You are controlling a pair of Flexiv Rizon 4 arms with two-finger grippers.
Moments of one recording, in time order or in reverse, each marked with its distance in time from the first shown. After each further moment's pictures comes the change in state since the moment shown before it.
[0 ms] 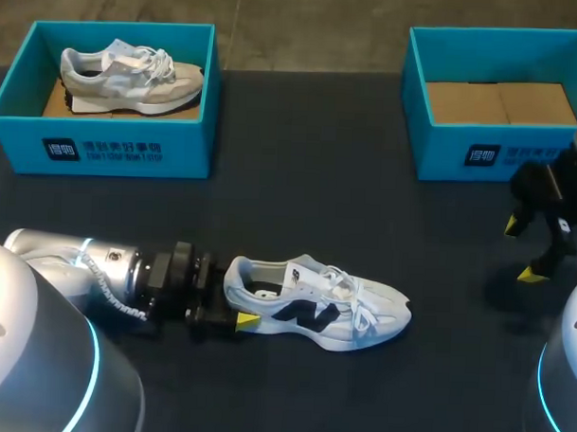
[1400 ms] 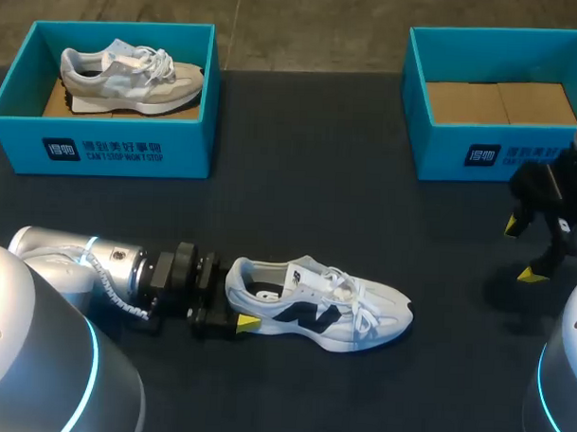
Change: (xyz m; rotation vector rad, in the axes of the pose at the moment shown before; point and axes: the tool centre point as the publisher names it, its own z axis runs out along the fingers) left arm -0.002 0.005 0.003 0.009 0.031 0.015; right arm 0.000 0.000 0.000 0.000 0.000 0.000
